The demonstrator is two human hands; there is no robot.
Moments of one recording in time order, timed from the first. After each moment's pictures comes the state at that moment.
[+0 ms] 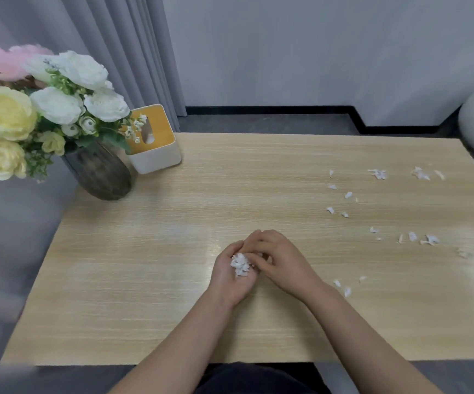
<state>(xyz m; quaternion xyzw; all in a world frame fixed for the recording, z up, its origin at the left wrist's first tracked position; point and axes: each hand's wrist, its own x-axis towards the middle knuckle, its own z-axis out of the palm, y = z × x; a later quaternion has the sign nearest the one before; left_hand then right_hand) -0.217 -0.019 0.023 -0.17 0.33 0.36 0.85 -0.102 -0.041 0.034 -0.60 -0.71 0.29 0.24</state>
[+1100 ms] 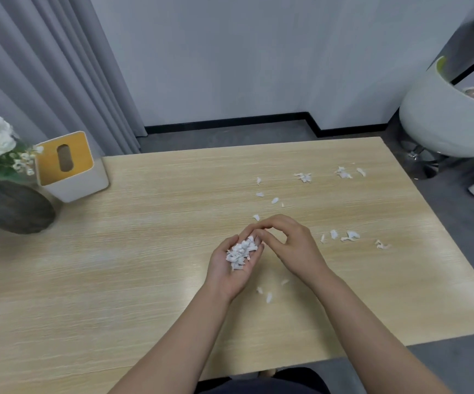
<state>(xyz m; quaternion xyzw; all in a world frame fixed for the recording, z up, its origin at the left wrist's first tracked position) -0.052 -0.038 0.040 -0.11 0.30 0.33 0.89 0.079 -0.079 0.068 -0.66 -0.56 0.29 0.40</state>
